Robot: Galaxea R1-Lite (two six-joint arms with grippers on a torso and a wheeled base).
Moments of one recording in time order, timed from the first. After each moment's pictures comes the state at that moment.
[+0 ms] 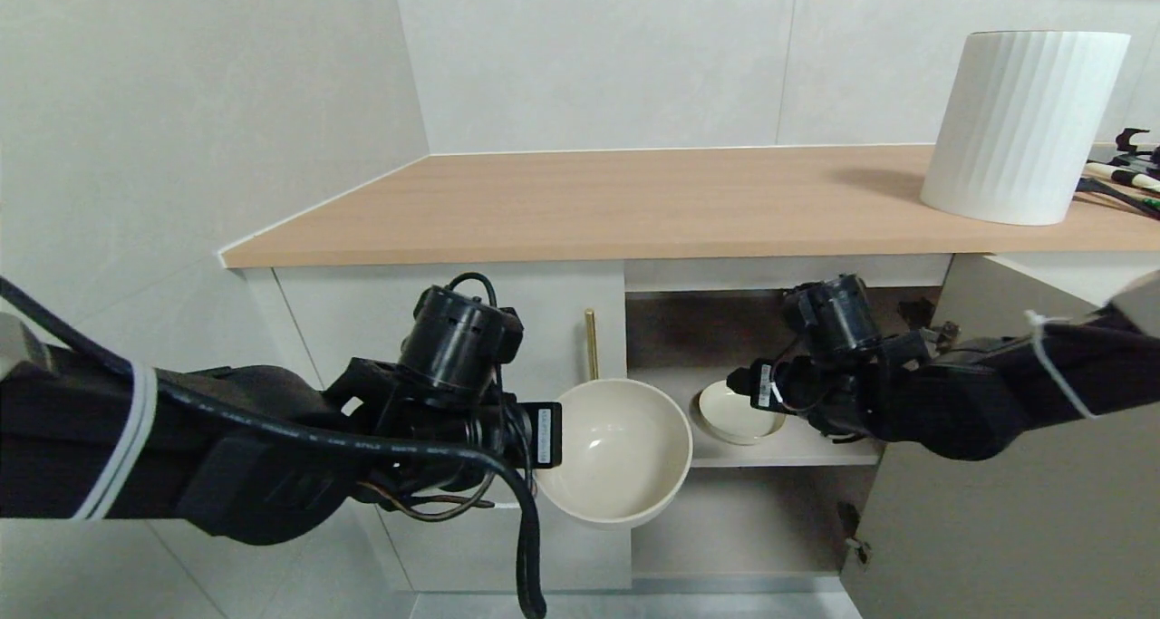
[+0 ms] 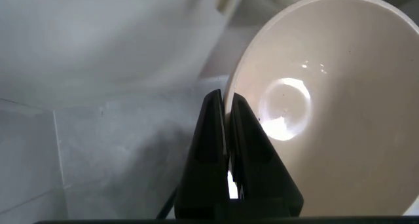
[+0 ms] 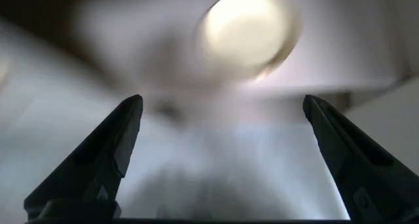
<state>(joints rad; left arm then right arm) -0.63 1.83 -0.96 -0.14 0.14 -0.46 0.54 1.96 -1.09 -0.21 -0.32 0.49</state>
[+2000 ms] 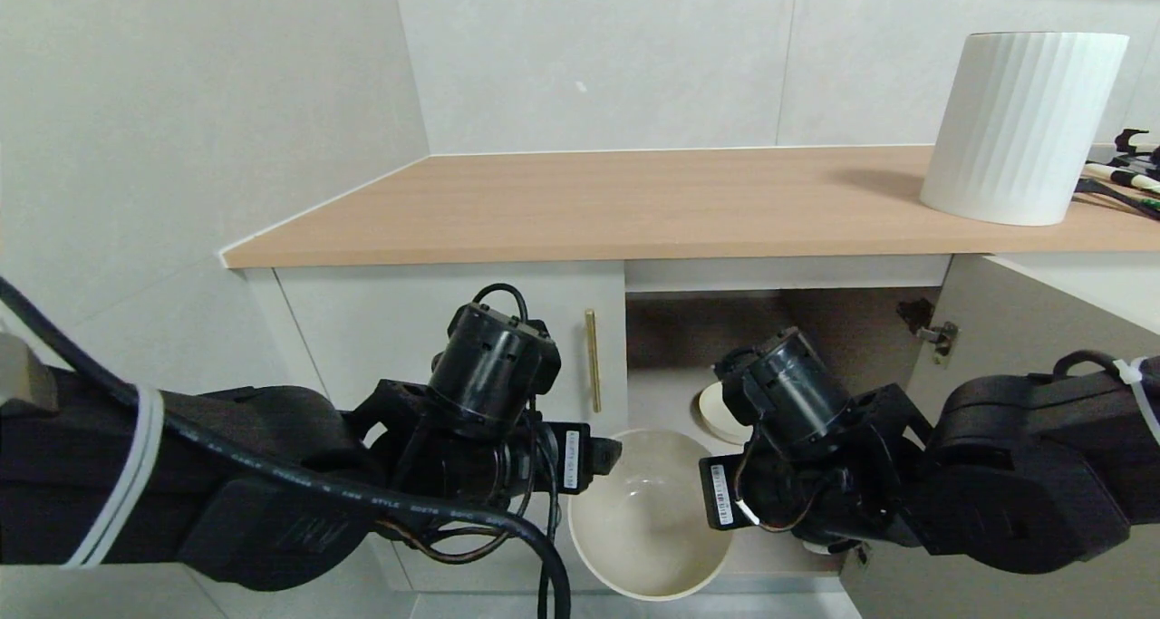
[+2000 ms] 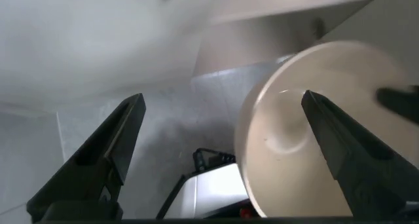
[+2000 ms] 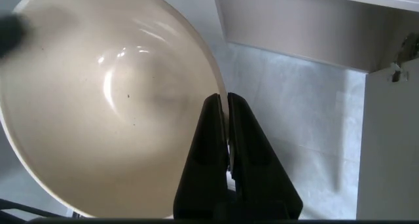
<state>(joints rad) -0.71 1.81 -0.95 -0.14 0.22 -0.47 0.81 1.86 -1.04 0.03 -0.25 0.52</state>
